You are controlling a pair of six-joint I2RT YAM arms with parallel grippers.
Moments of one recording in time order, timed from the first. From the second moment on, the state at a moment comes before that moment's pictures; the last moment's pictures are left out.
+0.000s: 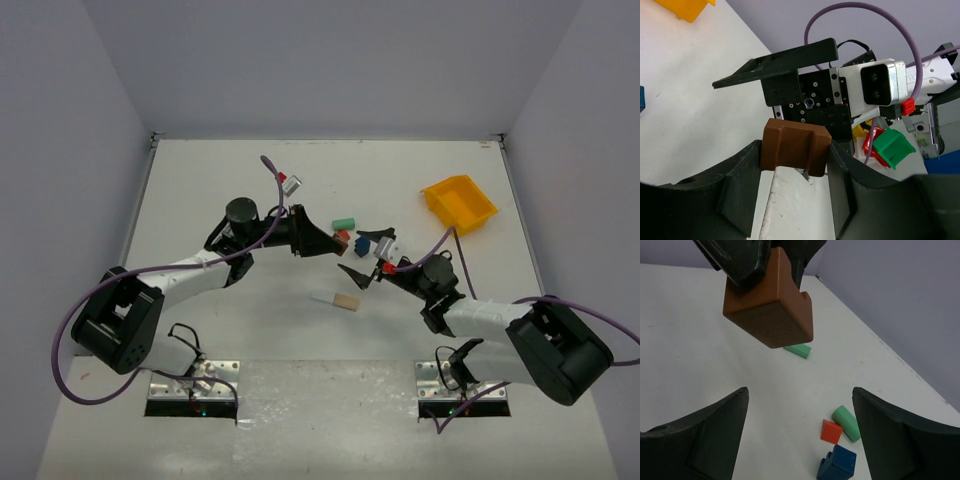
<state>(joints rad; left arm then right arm) -0.50 1.40 0.67 0.73 0.87 -0.89 0.60 1.25 0.18 1.16 -0.43 -0.29</state>
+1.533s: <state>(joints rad) -0.51 1.40 0.62 0.90 0.86 -1.05 0.70 1.15 0.24 1.15 -0.40 -0.14</state>
